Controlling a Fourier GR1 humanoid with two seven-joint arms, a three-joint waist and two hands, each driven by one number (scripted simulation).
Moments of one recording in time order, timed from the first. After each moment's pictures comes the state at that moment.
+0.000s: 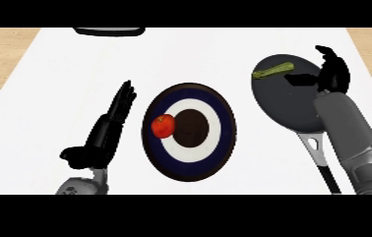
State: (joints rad) left arm -0.08 0.07 -0.19 -1.54 0.04 0.05 -0.12; right arm -0.77 -0.34 -0.23 -0.49 0.62 -0.58 0.18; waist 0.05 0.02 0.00
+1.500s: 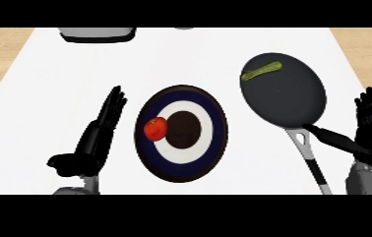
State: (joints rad) left arm -0.01 0.07 -0.15 -1.59 0.03 0.04 -0.10; right arm -0.15 -0.21 -0.41 -1.19 0.06 -0.15 -0.34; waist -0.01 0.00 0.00
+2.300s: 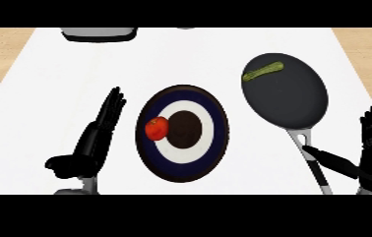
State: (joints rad) left arm 0.00 0.05 -0.12 -1.59 0.01 0.00 -0.10; right arm 0.06 -0.17 -0.32 -1.44 0.11 -0.19 -0.26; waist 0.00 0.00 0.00
